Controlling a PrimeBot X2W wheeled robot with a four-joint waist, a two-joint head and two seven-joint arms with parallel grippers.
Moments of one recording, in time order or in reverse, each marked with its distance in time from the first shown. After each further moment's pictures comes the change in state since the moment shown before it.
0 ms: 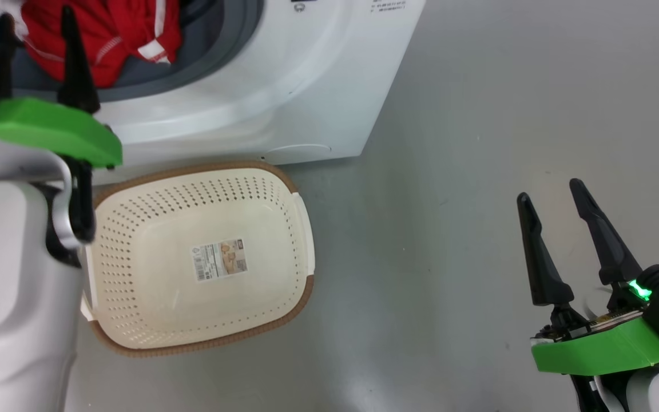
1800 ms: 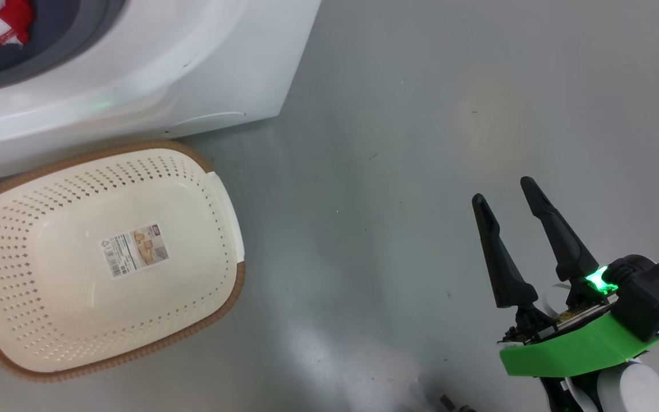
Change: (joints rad) left arm -0.466 0.162 -0.001 0.797 -0.015 -0.016 0.151; right arm -0.042 0.000 0.114 0.012 0.089 0.000 0.006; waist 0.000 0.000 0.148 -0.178
